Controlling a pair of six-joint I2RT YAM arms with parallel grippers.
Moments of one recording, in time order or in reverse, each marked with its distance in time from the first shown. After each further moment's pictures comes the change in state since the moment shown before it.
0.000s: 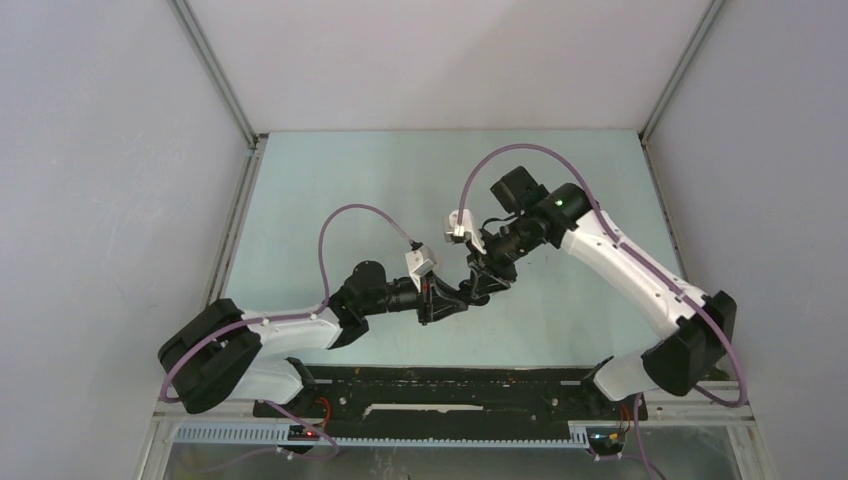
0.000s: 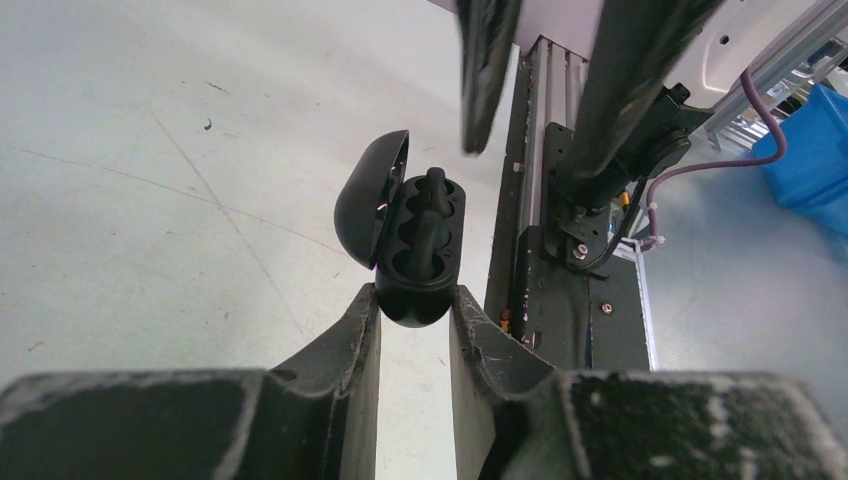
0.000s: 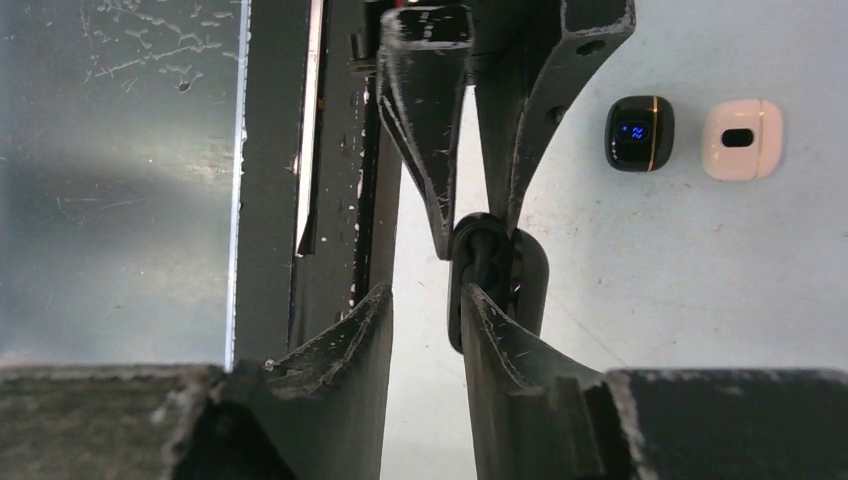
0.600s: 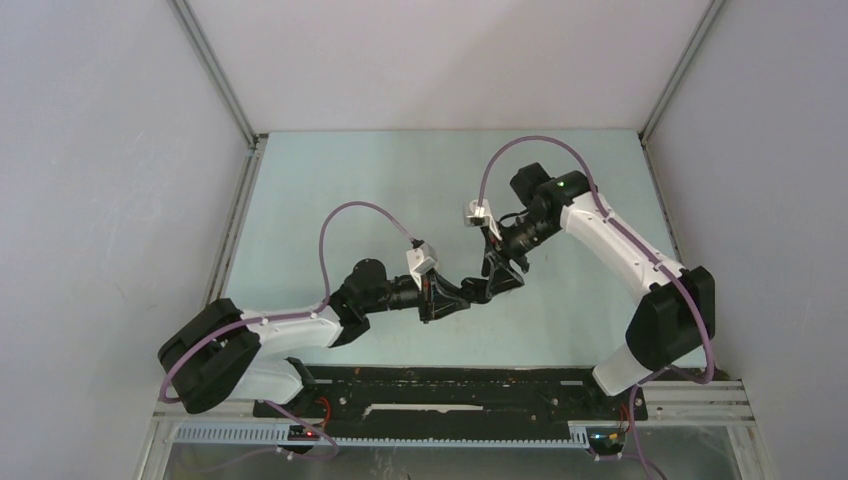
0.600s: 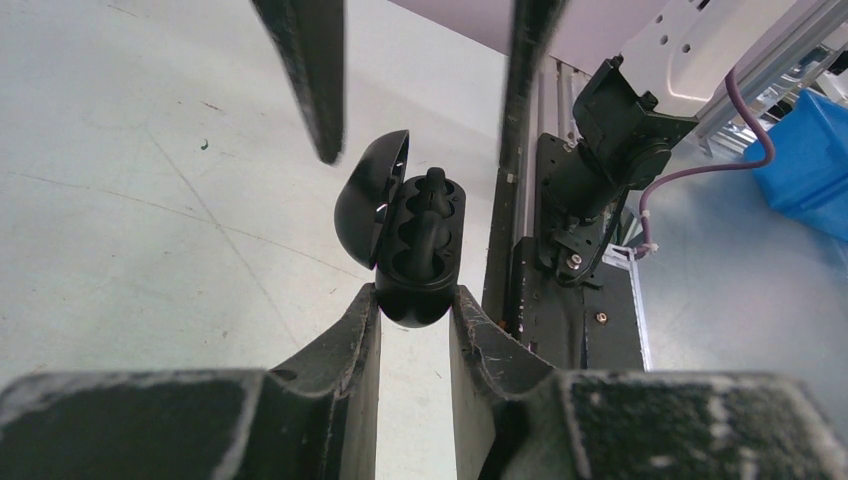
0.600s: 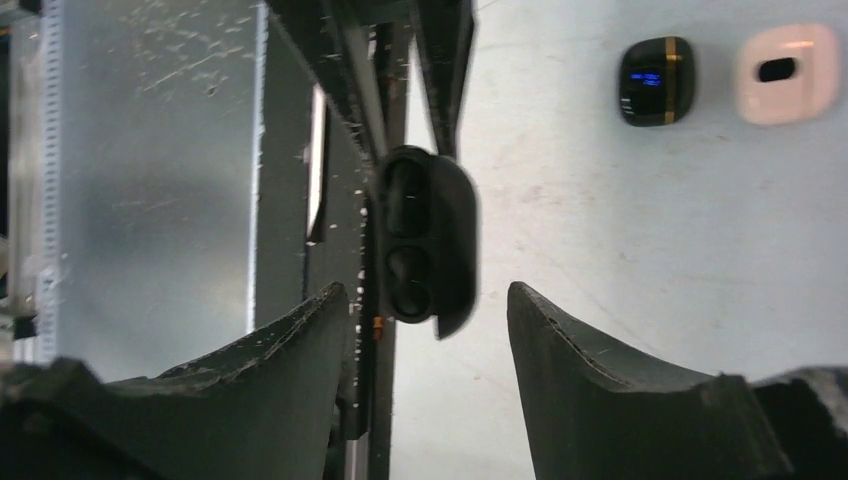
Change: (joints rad) left arm -0.002 0.000 0.021 0.004 0.014 -0.001; right arm -0.203 0.079 -0.034 -0.078 -0.142 -0.153
